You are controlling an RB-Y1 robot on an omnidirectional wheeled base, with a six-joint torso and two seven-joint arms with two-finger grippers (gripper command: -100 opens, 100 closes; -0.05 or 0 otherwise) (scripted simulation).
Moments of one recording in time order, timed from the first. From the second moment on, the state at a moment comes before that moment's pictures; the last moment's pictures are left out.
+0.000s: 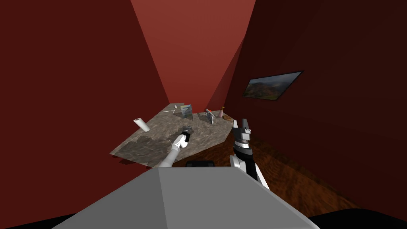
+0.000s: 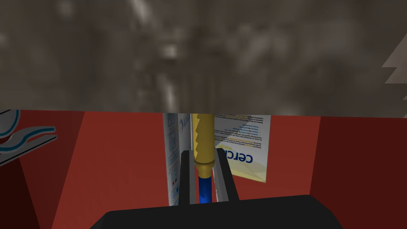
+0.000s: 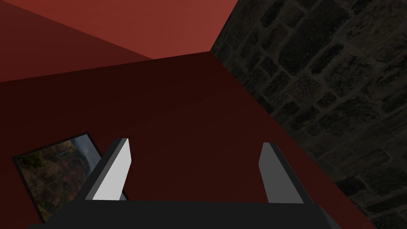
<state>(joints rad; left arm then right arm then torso) -0.18 0.07 -0.15 -1.27 -1.18 0.30 -0.21 0.55 0.01 -0.03 -2.26 0.07 -0.64 -0.08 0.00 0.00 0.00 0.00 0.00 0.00</state>
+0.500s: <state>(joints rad) -0.12 0.16 -0.12 -1.30 -1.09 0.19 -0.25 0.55 0.01 -0.03 -2.26 0.07 -0.64 -0.08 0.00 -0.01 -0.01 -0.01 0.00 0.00</state>
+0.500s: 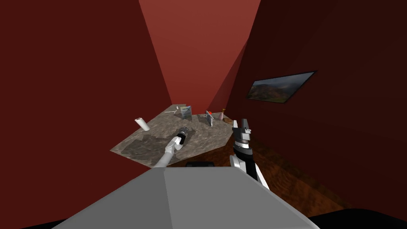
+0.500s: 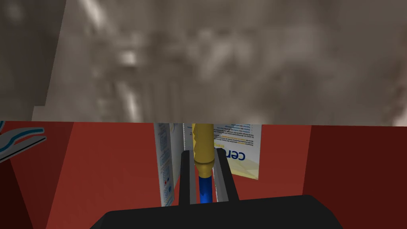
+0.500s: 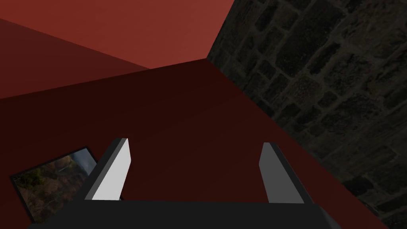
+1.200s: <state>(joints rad) 0.00 0.33 -0.11 -1.36 -0.88 0.05 -0.33 0.55 0.01 -0.03 -2.26 0.07 -0.64 -0.08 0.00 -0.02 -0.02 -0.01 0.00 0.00</state>
